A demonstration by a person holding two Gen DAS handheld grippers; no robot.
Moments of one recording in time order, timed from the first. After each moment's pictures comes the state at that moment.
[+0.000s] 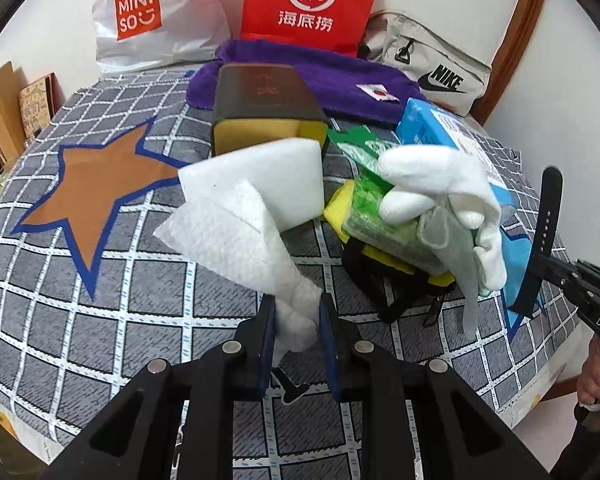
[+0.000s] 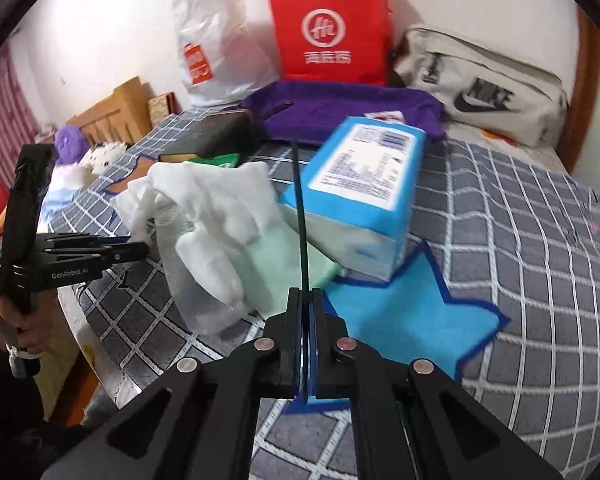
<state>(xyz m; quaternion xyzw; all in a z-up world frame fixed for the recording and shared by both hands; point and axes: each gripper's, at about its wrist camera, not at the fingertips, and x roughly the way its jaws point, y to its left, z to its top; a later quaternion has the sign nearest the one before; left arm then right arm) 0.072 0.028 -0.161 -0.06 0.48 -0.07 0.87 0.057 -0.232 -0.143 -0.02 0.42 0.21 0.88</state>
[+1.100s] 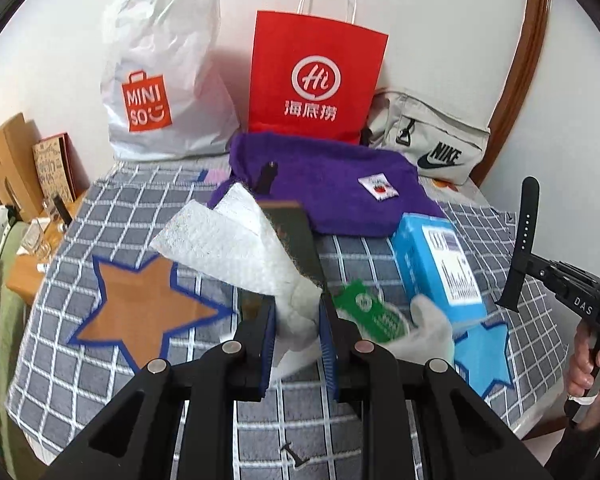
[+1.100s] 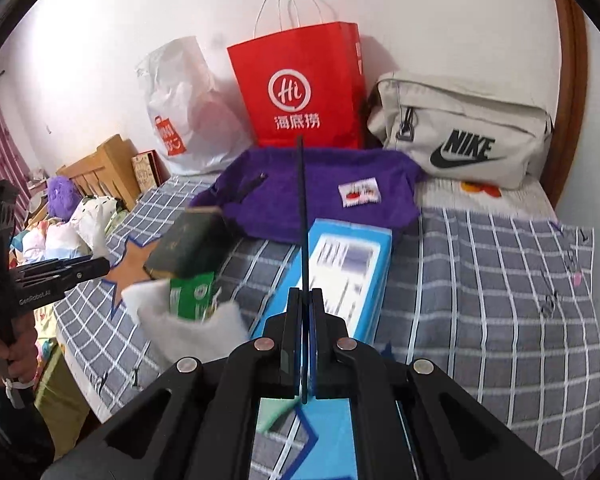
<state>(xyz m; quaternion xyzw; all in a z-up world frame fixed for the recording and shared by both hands) 0.123 0.040 -0.059 -0.05 0.42 -0.05 0.91 0.138 -0.240 -0.067 0.03 0.39 0.19 0.90</state>
